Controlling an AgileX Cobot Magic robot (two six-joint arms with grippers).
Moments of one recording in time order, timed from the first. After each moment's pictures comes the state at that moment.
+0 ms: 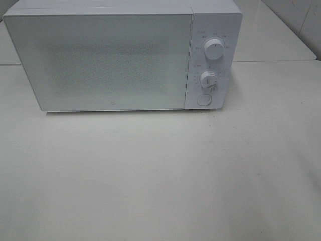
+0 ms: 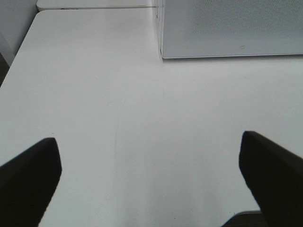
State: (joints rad) left arm 0.06 0.00 -0.52 -0.11 1.09 0.09; right arm 0.12 0.68 -0.52 -0.06 0.40 0.08
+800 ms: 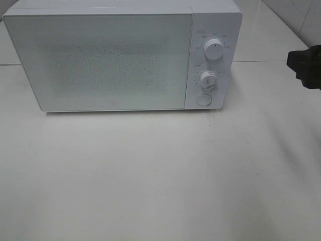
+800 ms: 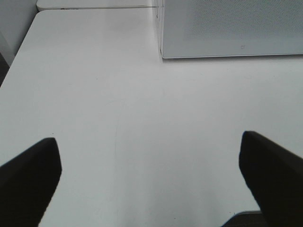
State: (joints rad) left arm 0.06 0.00 -0.52 -0.11 1.09 0.09; right arm 0.12 1.03 -0.44 -0.07 -0.23 0.06
